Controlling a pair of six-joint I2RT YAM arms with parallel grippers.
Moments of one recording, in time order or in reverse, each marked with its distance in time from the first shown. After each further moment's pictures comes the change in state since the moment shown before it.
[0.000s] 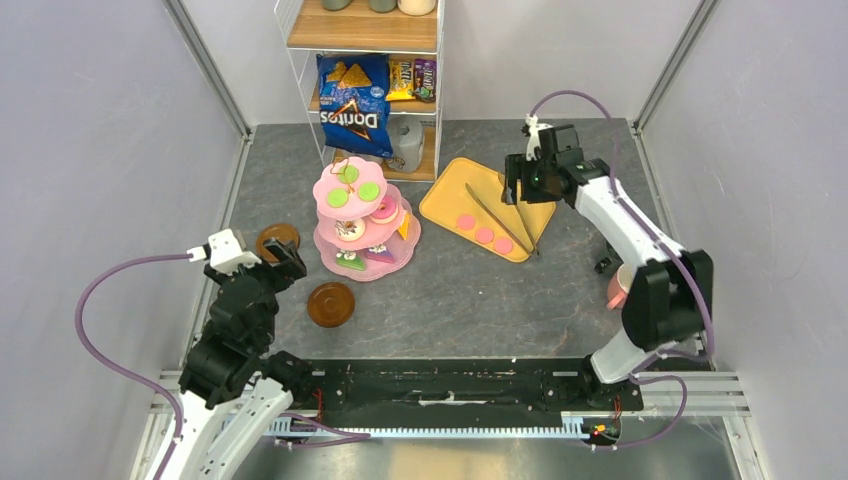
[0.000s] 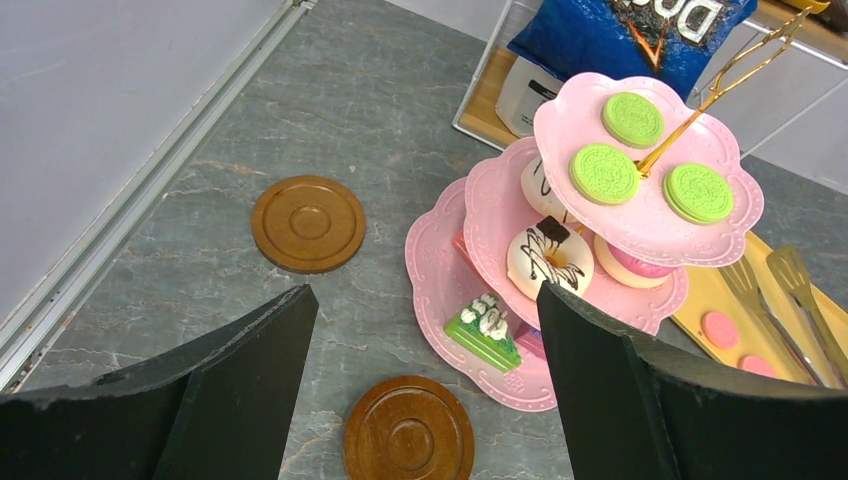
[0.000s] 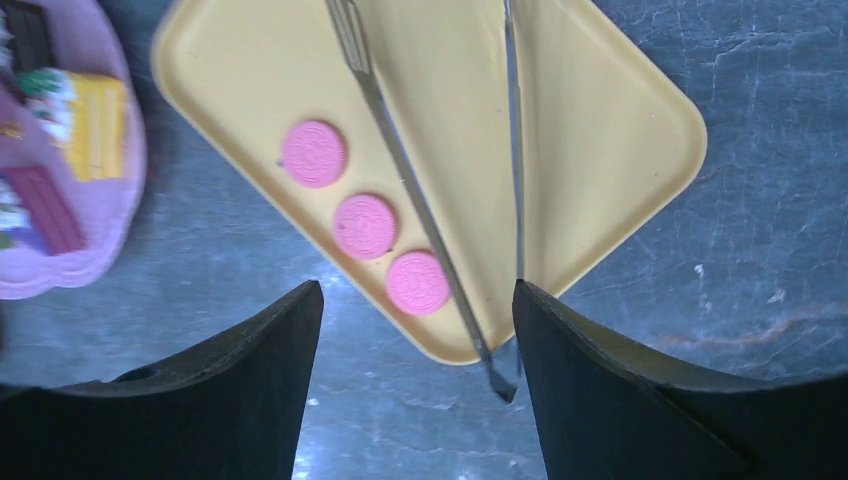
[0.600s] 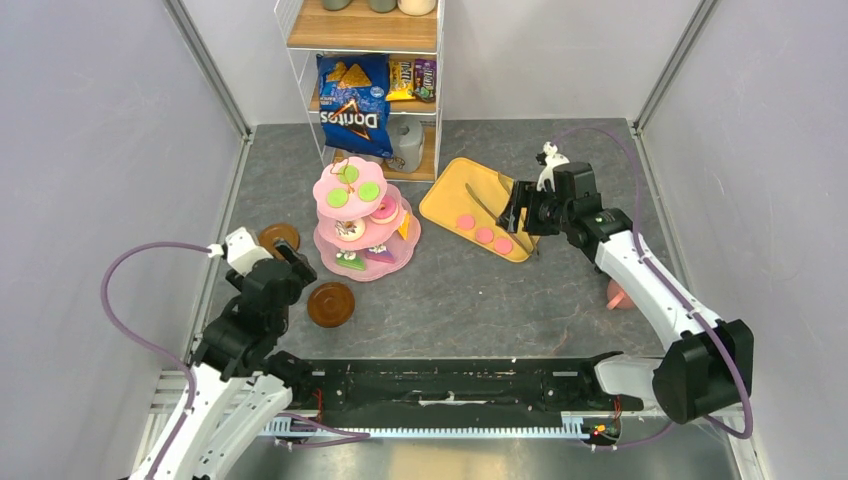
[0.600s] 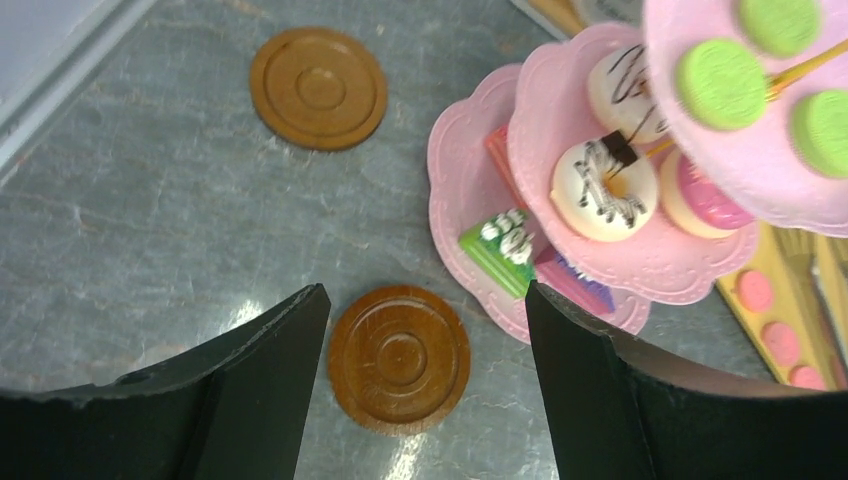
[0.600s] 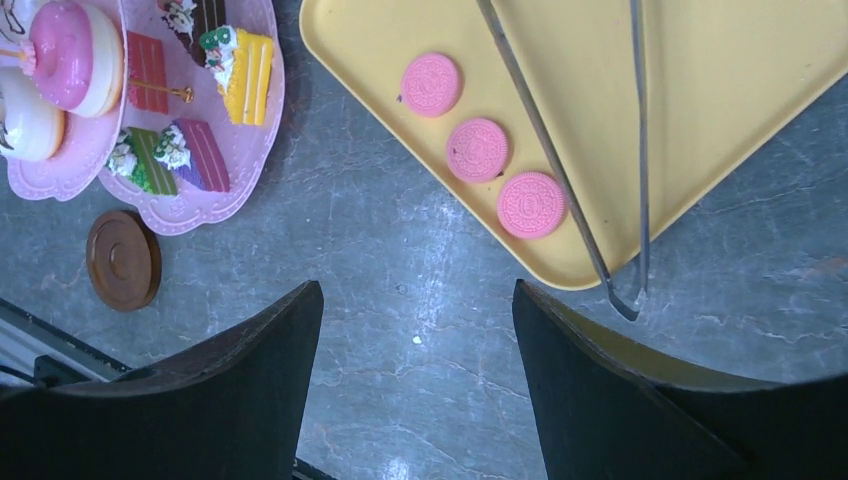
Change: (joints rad) left arm 0.003 0.127 -0.002 -0.192 0.008 -0.293; right arm 0.049 -0.407 -0.358 0.143 -0.092 0.230
